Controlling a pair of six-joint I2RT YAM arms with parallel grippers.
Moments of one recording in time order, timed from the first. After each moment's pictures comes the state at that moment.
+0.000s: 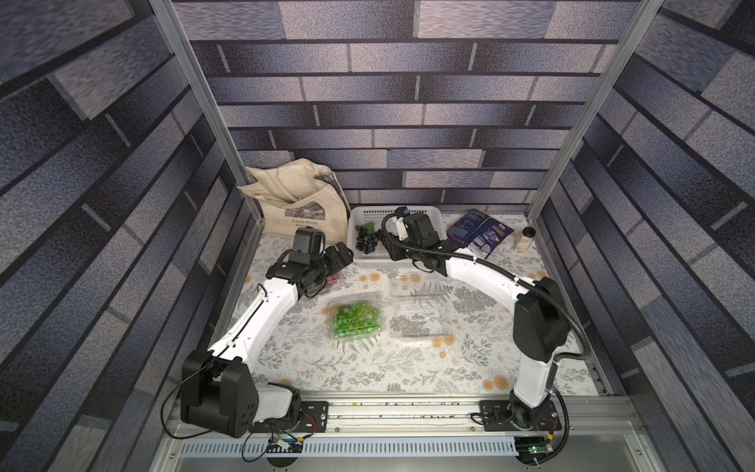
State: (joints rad) left arm -0.21 1.32 1.07 -0.47 0.24 -0.72; right arm 0.68 1.95 1.61 -0.29 -0.04 0.28
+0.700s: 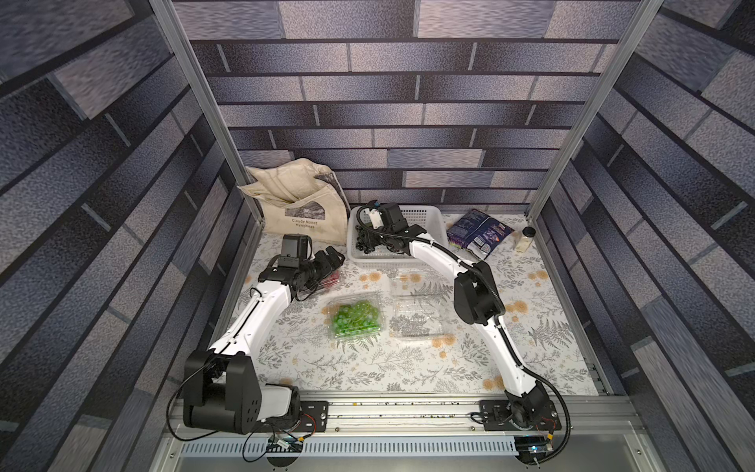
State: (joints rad) left arm -0.11 1.32 0.99 -0.42 0.36 -0.72; right arm 0.64 2.53 2.31 -0.40 -0.21 0.22
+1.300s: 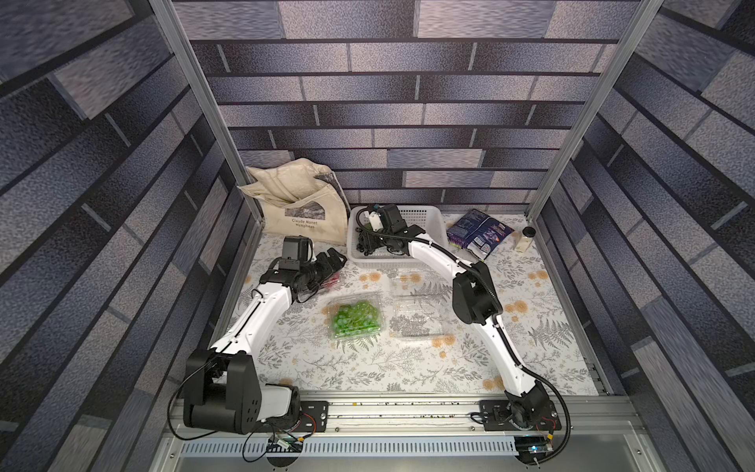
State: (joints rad) left arm -0.10 1.32 0.95 -0.38 0.39 -0.72; right arm 0.64 2.54 2.32 -0.45 -0.21 0.21
